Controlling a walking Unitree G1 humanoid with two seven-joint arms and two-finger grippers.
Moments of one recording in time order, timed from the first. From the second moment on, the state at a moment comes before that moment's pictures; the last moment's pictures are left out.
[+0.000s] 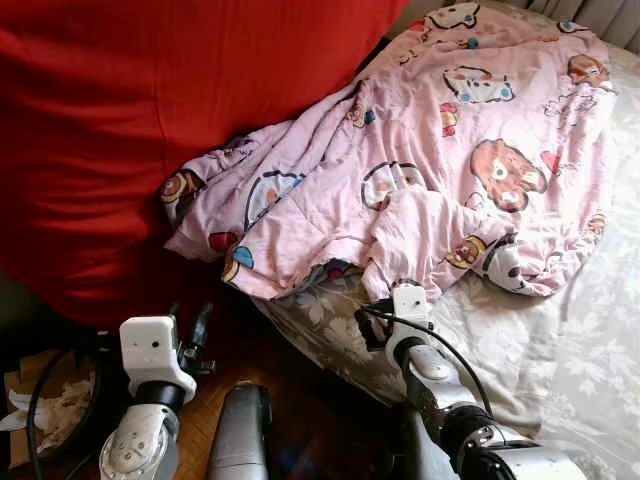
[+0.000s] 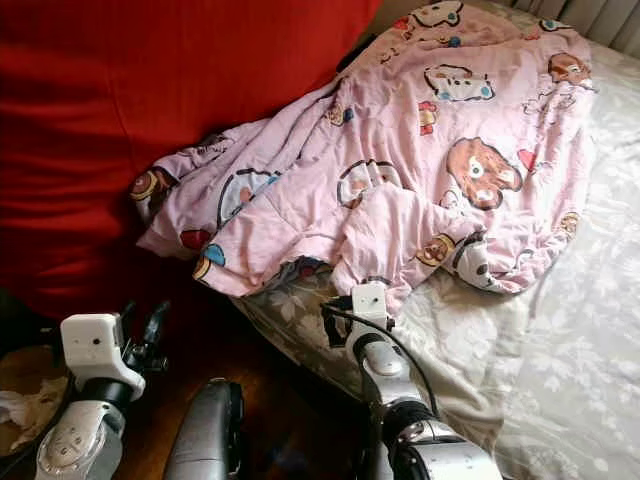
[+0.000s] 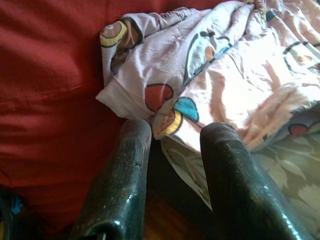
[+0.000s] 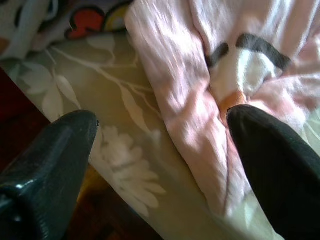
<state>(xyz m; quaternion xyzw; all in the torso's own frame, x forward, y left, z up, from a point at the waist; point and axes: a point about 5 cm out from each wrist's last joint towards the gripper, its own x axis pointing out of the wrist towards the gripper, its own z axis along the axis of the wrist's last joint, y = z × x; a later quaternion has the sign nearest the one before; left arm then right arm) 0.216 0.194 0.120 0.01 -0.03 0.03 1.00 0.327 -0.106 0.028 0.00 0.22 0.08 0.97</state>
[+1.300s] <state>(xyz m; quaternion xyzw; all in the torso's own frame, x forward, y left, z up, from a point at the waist) 0.195 0.190 0.138 0.02 -0.01 0.03 1.00 0.331 -0.124 0.029 0.02 0.25 0.02 0.97</state>
